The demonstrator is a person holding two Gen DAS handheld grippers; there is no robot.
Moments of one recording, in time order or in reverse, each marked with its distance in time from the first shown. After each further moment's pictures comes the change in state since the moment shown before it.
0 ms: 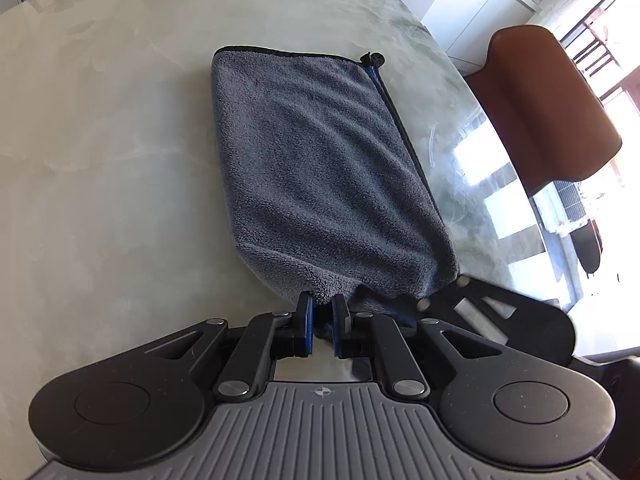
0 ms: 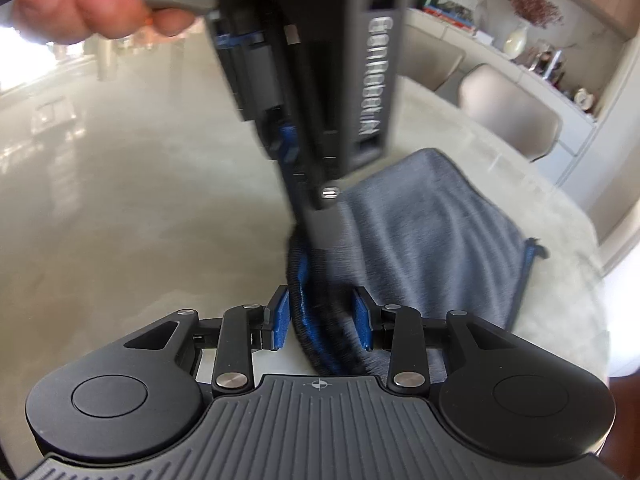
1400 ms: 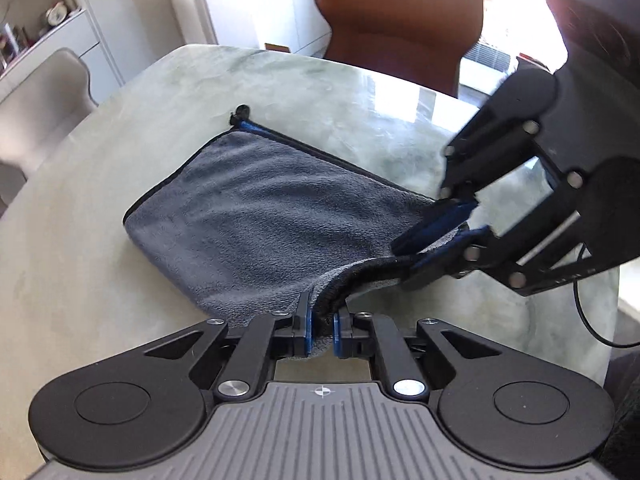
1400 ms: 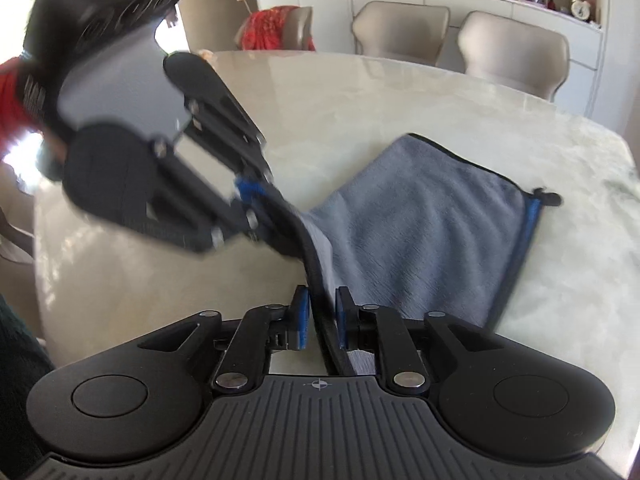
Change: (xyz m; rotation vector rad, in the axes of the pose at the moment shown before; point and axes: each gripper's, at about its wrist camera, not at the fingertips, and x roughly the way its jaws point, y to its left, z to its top) left arm 0.004 -0.033 0.007 0.719 -0.130 0.033; right arm -0.032 -0.090 -0.004 0.269 0.026 0.233
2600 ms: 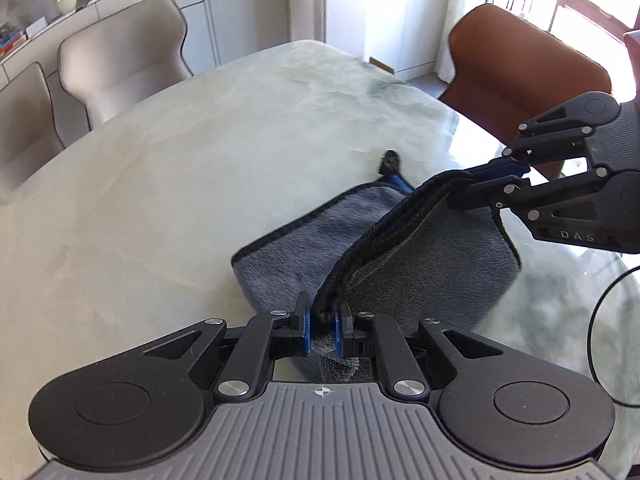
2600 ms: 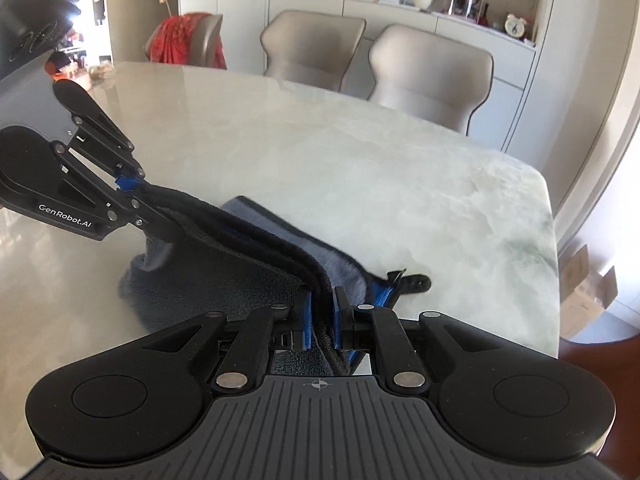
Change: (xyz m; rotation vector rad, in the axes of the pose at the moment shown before) left arm 0.041 0.117 0.059 -0.288 -0.011 0.103; right arm 0.056 -0.126 0.088 0.018 -0.004 -0.219
